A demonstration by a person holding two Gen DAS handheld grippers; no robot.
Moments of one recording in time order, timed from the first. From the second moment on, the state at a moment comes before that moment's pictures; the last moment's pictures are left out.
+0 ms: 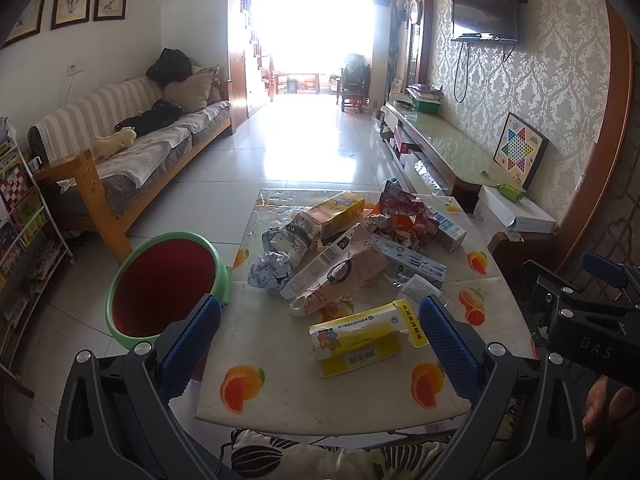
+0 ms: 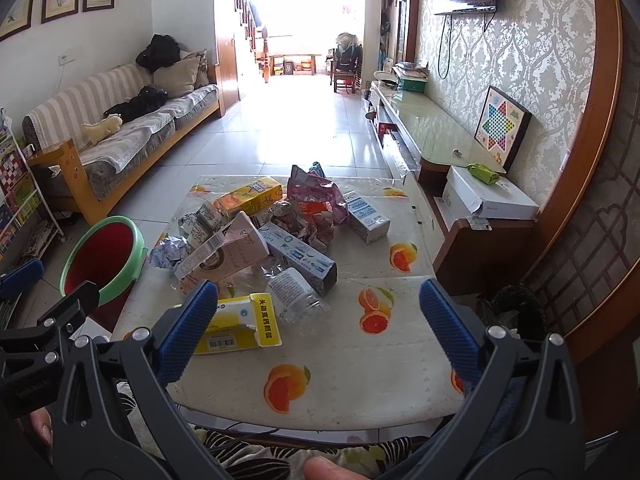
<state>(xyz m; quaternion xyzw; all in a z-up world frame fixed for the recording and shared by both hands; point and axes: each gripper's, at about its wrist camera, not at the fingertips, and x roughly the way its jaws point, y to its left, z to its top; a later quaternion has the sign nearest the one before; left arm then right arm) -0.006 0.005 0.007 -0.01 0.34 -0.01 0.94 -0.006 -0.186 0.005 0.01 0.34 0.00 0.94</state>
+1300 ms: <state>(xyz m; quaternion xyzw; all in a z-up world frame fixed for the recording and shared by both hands) -0.004 0.003 0.004 0.00 0.35 -0.01 0.94 -0.006 -0.197 0.002 0.01 0.34 0.02 0.94</state>
